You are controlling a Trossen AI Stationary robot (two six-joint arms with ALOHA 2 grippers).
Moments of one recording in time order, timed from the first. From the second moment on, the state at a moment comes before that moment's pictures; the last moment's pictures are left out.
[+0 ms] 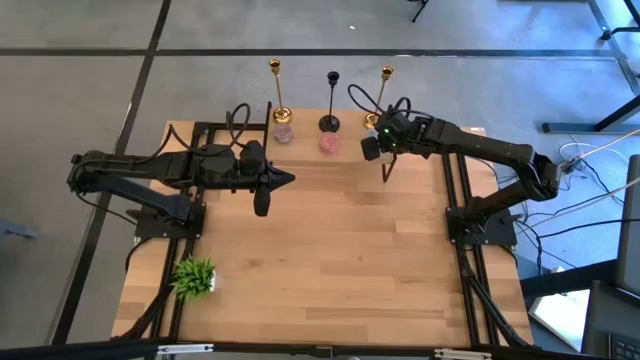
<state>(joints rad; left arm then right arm) -0.03 1.04 1.05 -0.28 -0.22 -0.41 -0.41 1.43 1.21 -0.78 0.36 0.63</state>
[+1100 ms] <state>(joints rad) -0.03 1.04 1.05 -0.26 -0.21 -0.38 -0.38 1.43 1.40 -0.77 0.43 0.58</state>
